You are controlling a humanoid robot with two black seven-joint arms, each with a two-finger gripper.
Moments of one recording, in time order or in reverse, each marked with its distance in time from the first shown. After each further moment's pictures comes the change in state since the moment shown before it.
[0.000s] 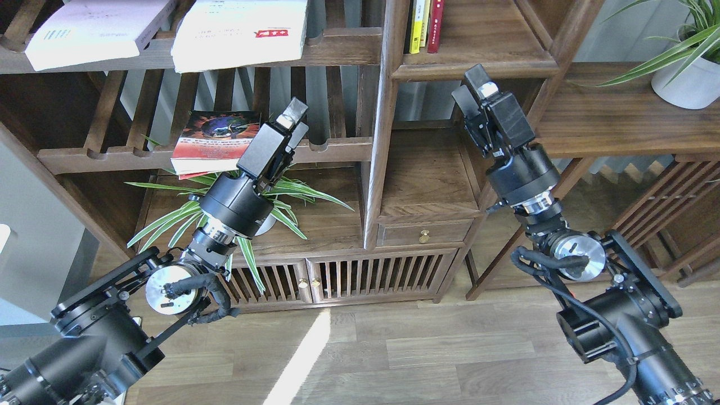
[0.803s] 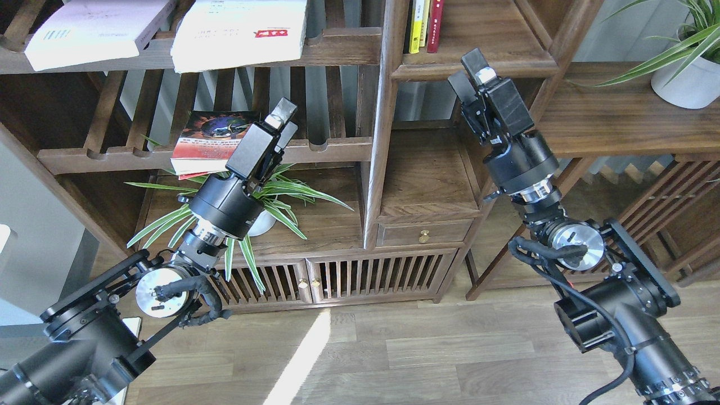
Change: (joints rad) left arm 0.046 0.030 -0.005 -0.028 0.003 0.000 -0.012; right arm 0.023 0.001 -0.006 -0.001 0.000 0.000 0.000
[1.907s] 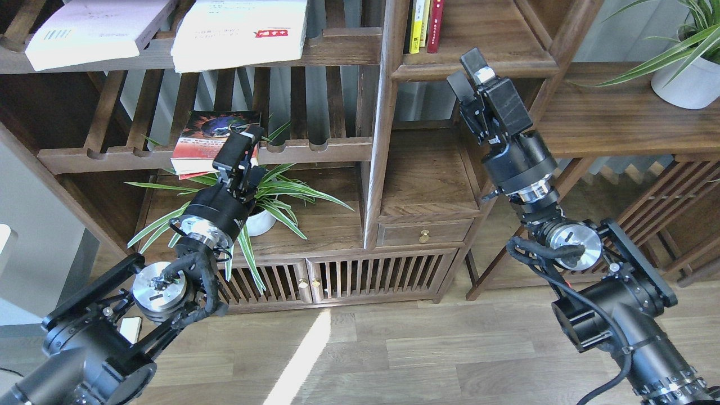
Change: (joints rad) left arm 0.064 -0.060 -0.175 -0.031 -0.358 0.505 -0.019; right arm 0.002 0.014 0.000 -0.006 0.000 0.000 0.005
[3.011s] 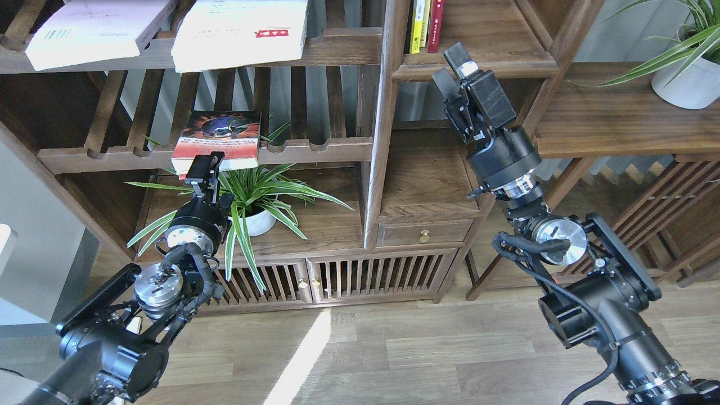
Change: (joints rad) left arm -0.005 -0.094 -0.074 0.284 -0.048 -0.054 0.004; right arm 0.026 0.038 -0.015 -0.001 -0.001 -0.047 0.000
